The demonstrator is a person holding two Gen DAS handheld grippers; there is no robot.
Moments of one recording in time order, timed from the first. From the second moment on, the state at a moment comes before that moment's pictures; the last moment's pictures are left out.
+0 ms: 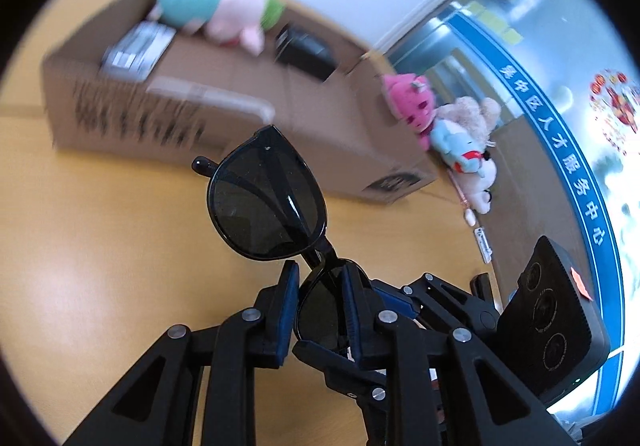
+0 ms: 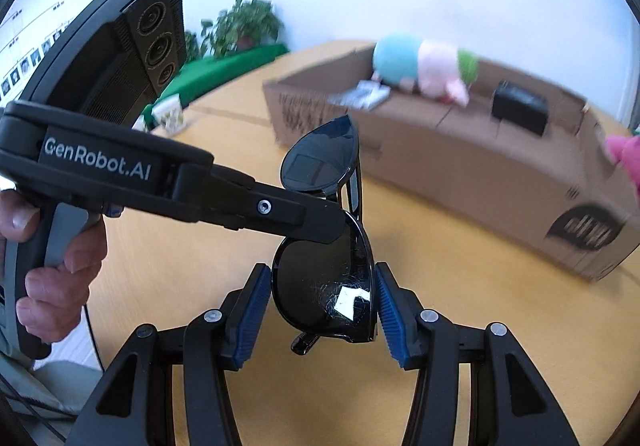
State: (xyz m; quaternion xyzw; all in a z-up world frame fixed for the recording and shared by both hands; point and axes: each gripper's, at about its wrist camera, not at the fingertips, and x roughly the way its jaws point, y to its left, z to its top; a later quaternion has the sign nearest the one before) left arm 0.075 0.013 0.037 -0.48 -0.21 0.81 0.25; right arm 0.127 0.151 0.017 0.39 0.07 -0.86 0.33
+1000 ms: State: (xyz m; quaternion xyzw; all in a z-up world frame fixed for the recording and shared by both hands) left arm -0.191 0.136 0.048 -0.53 -0.12 0.77 0.34; right arm -0.131 0.246 0.046 0.43 -0.04 -0.89 0.17
